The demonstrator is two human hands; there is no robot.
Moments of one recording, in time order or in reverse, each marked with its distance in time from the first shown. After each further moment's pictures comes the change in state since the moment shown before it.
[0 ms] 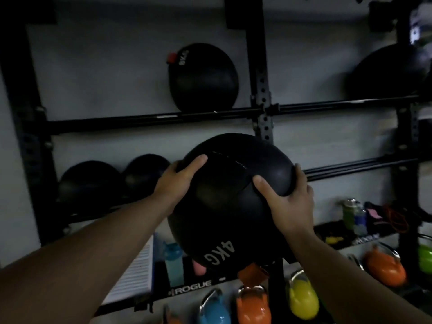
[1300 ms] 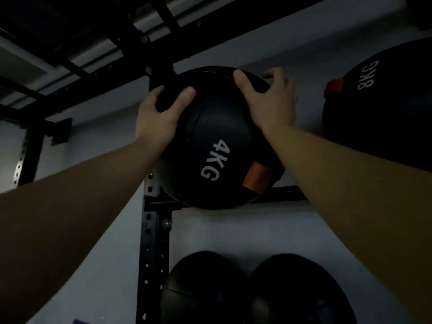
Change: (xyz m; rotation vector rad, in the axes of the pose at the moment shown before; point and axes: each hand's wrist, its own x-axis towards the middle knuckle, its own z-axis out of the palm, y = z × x) left_hand 0.343 0.131 -0.330 0.445 0.792 0.705; right_hand 0.288 -0.268 0.540 0.444 -0.136 -0.591
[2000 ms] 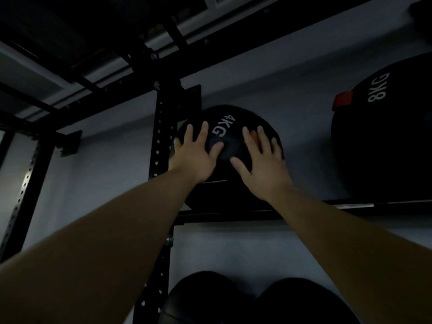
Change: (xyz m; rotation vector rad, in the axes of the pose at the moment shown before) left_hand -0.005 -0.043 0.065 0.720 -0.307 0.053; right_hand -0.051 0.097 0.030 -0.432 -0.438 -0.289
